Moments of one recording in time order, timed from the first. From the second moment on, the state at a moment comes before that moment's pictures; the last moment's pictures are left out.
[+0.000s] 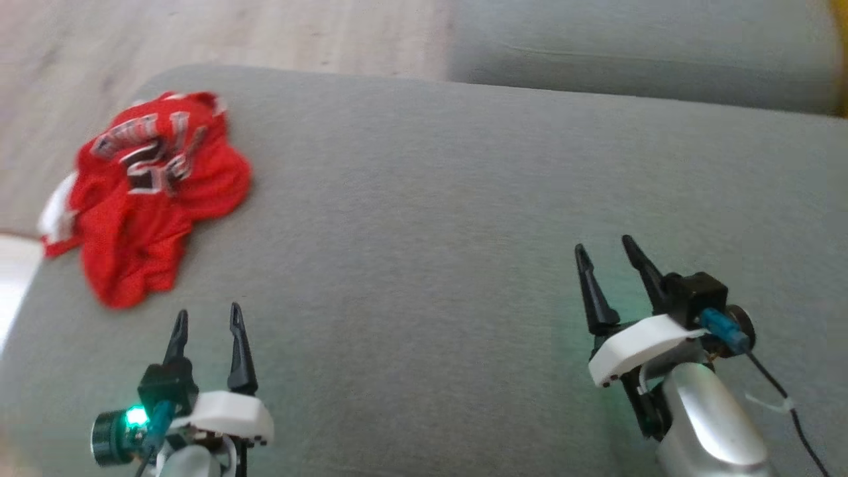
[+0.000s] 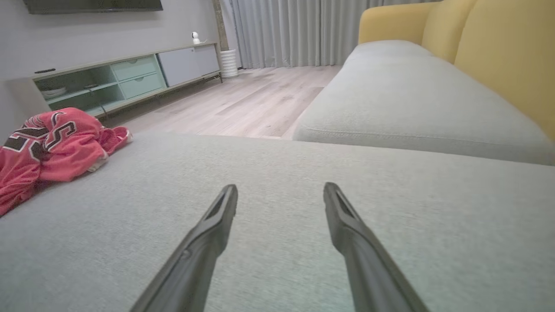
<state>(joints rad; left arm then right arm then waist) -0.16 0.04 -0.03 0.54 -0.11 0.03 -0.25 -0.30 -0.05 0.17 0.62 0.13 0.13 -0.25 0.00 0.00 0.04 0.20</state>
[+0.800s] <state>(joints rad) -0.26 0.05 0.05 0.55 -0.16 -0.01 -0.25 -0.36 -0.05 0.33 0.66 0.15 0.13 -0.25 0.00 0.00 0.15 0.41</state>
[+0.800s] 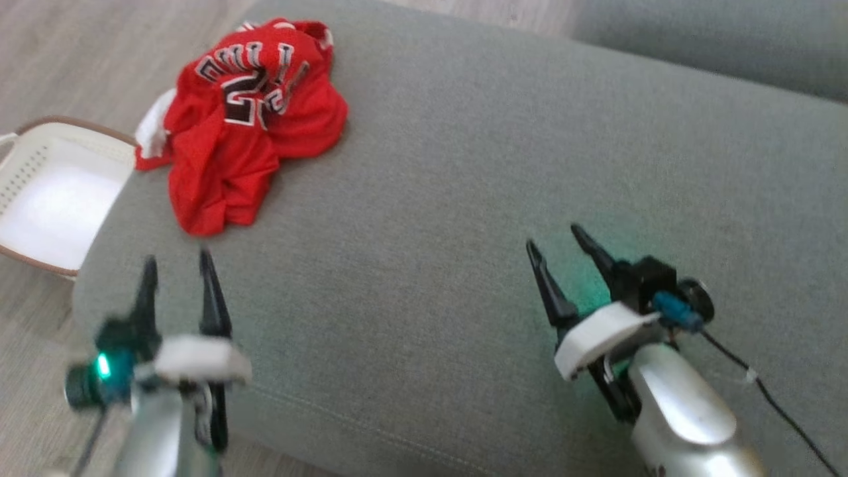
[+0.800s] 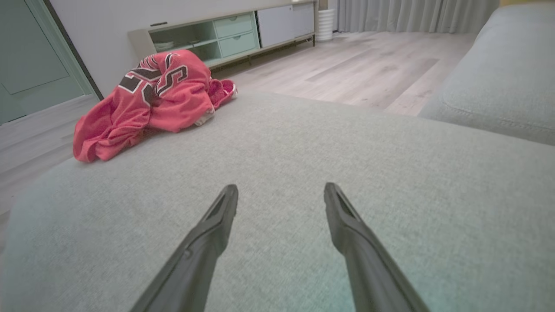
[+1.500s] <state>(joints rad) -0.82 0.28 0.08 0.95 -0.27 -0.13 -0.25 -0.48 -0.06 0.34 0.53 0.05 0.13 -0.26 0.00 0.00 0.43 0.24</state>
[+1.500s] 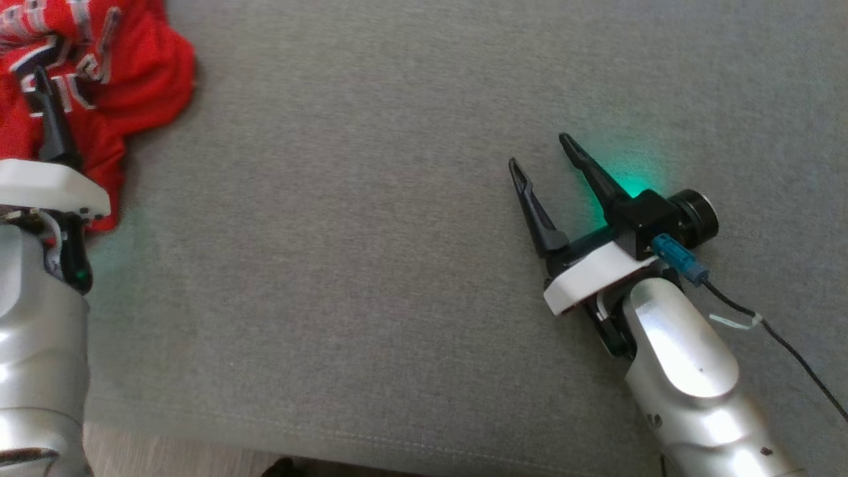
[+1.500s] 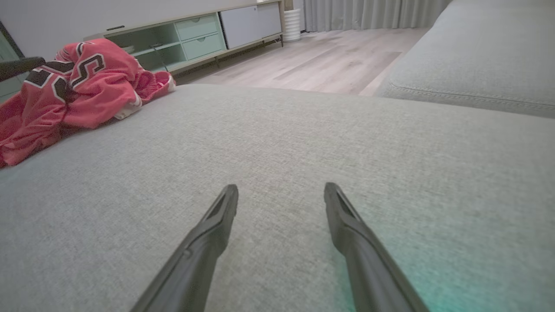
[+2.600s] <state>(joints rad) -0.92 0.34 -0.08 0.51 -0.17 -0.12 -0.26 -0.38 -0.06 0.32 0.51 0.16 0.13 -0.26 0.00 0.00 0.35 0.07</state>
